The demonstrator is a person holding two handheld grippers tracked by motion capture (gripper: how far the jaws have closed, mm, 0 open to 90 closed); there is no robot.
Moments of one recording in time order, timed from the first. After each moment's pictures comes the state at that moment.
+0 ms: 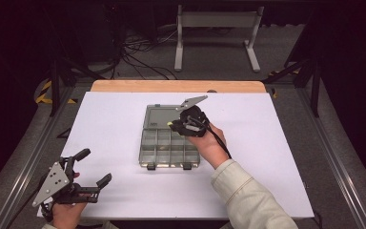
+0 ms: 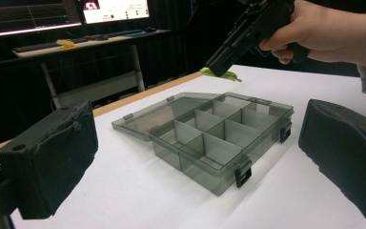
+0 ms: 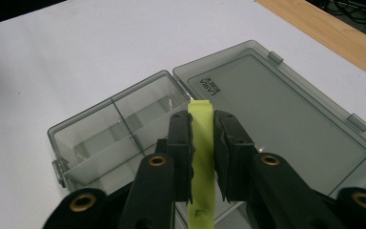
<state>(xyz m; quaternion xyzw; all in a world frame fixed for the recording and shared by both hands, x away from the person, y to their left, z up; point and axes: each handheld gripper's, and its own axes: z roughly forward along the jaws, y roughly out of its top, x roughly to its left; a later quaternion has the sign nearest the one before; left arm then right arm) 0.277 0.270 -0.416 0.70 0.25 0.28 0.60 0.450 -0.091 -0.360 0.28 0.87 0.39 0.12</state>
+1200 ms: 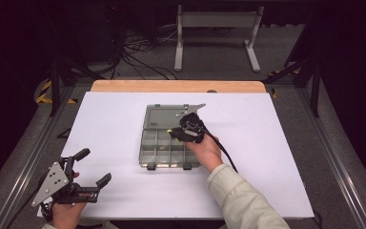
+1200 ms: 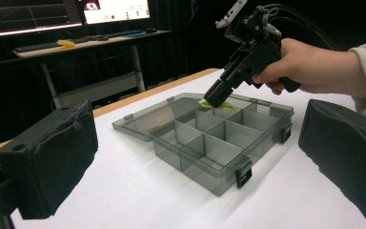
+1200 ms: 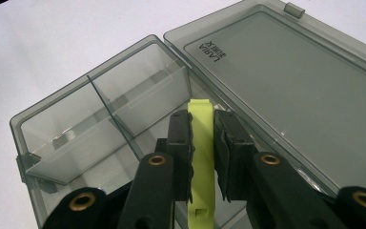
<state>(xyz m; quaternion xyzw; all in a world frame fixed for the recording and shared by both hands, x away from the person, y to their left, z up) 0.278 0.271 -0.416 0.70 0.25 0.28 0.61 0.462 -0.091 -0.407 0.32 0.86 0.39 0.08</state>
